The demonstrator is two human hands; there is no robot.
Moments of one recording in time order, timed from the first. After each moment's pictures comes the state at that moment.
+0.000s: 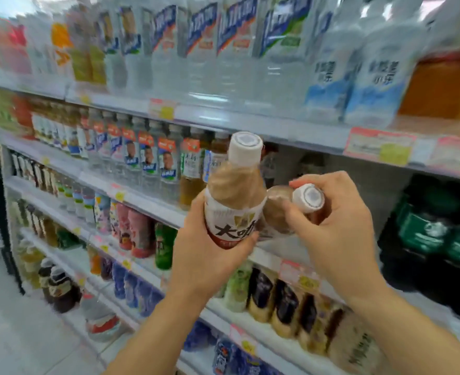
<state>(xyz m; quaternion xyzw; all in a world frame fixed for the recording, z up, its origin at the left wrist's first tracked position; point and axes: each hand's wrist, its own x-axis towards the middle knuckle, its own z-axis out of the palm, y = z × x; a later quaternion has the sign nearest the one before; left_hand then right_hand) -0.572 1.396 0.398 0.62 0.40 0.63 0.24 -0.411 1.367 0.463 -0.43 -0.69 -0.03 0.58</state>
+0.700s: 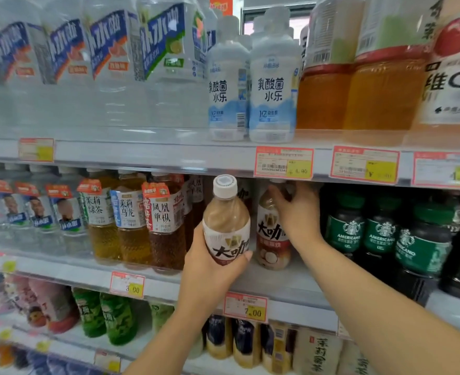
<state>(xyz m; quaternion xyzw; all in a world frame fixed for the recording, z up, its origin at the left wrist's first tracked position) -0.471 1.470 0.392 0.69 0.34 0.53 0.35 -0.298 1.472 0.459 -0.61 -0.49 -0.08 0.61</state>
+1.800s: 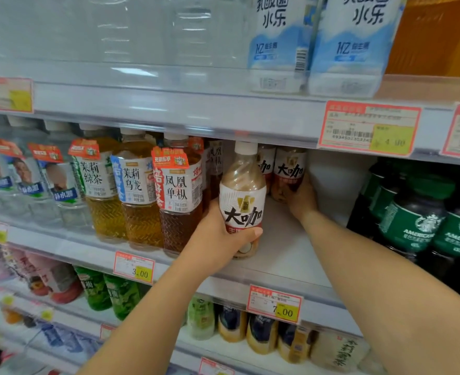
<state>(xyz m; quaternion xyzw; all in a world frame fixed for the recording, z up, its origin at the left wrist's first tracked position) -0.480 1.544 0.391 0.74 0.38 0.39 0.40 -0.245 1.614 0.377 -0.70 -0.45 0.08 0.55</state>
